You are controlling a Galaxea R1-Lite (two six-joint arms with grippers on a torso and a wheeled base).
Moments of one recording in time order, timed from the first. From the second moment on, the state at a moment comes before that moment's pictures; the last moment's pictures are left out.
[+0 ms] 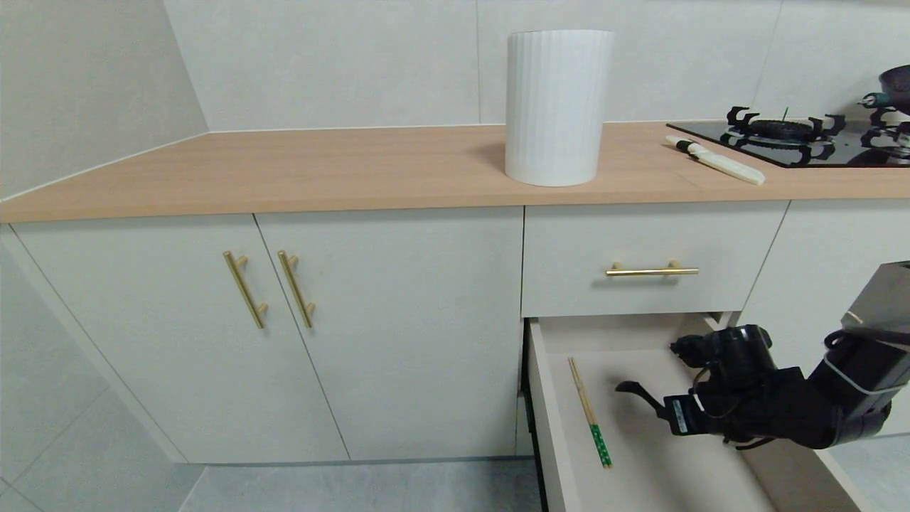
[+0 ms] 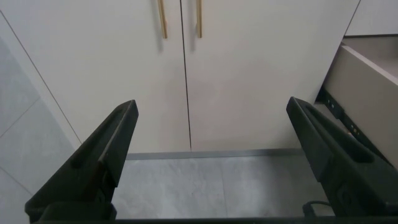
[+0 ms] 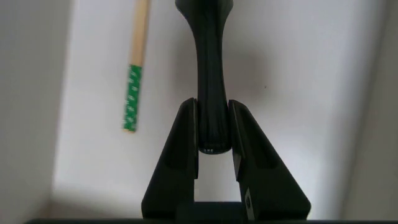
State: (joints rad) left arm 0.00 0.00 0.00 0.00 -0.01 0.00; right arm 0.16 2.16 -0.69 -0.60 0.10 0.06
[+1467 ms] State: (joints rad) left arm 0.00 0.00 0.00 0.00 -0.01 0.00; right arm 0.16 2.25 -0.69 -0.66 0.04 0.06
